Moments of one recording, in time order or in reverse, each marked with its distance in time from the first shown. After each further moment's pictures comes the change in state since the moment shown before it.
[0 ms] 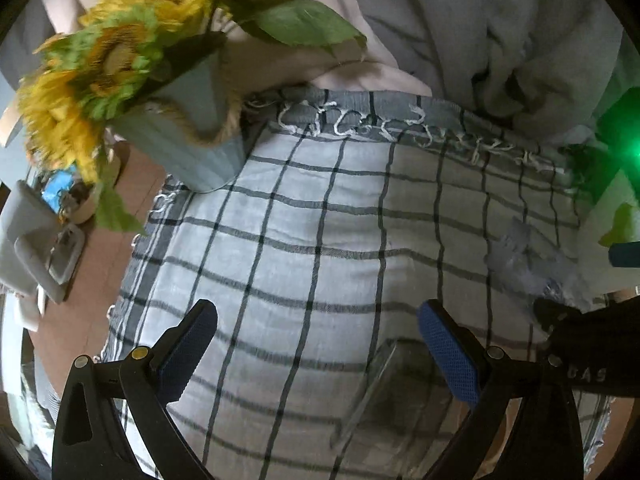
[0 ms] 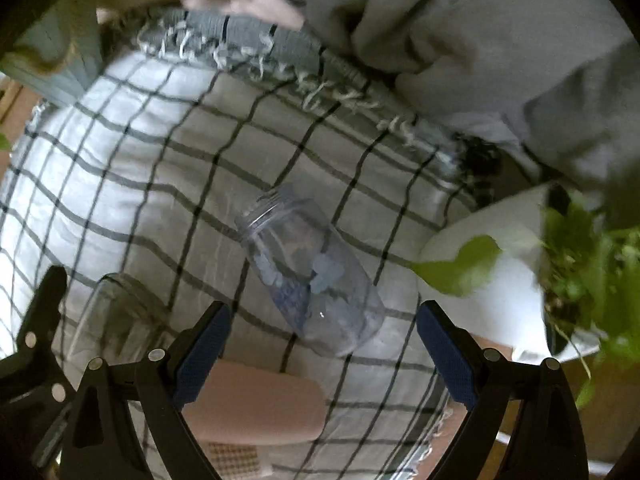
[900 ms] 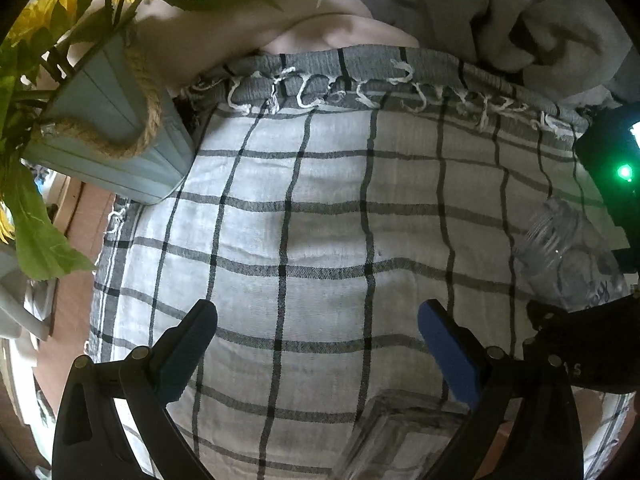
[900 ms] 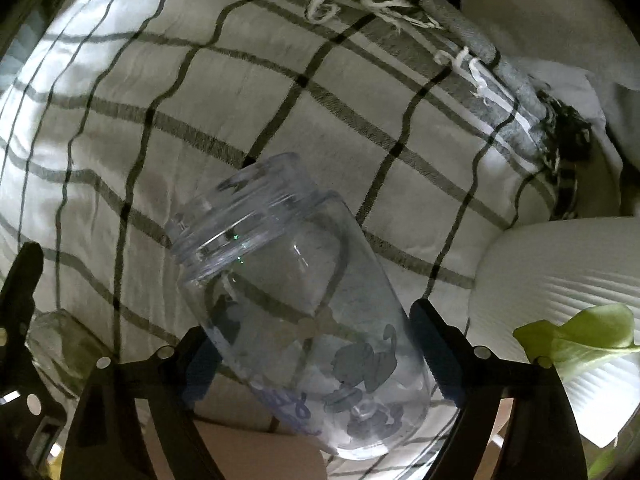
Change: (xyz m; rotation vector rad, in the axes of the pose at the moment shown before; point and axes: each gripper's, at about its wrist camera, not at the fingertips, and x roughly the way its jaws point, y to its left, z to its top) left arm 0.060 -0.022 0.022 0.099 0.097 -0.010; right arm 0.065 -0.003 0.033 0.050 0.172 0.040
